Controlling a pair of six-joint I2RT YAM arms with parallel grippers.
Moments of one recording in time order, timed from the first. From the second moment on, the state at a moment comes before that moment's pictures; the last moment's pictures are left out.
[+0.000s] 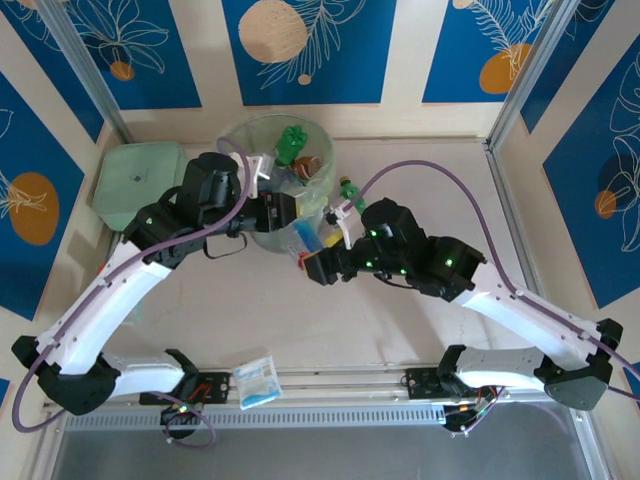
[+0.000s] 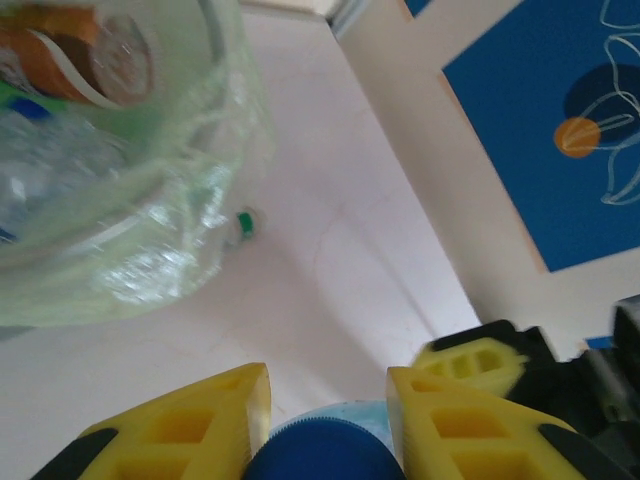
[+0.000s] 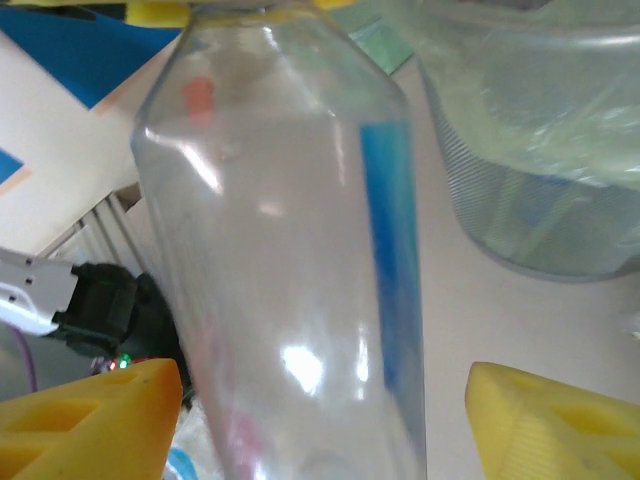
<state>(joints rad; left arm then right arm) -0.69 1.23 1.56 -0.85 0.20 -0.57 0.97 1.10 1.25 -0.68 -0.08 0.33</state>
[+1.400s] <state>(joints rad) -0.35 1.69 1.77 -0.35 -0.13 -0.29 0.80 0.89 0.98 -0.67 0.01 0.57</state>
